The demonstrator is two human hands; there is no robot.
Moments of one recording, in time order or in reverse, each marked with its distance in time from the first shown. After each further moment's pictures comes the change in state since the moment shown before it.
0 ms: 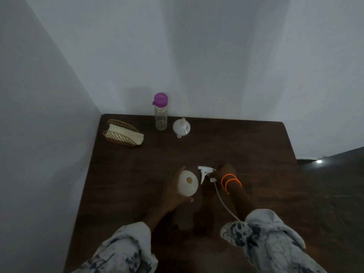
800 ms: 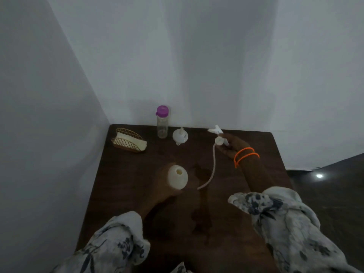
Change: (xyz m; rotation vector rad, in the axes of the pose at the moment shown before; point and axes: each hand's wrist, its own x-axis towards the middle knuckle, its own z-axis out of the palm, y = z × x) left_hand -0.035 0.034 -0.055 0.081 0.134 0.074; right_hand -0.058 -0.077 -0.120 1.191 -0.281 -0.059
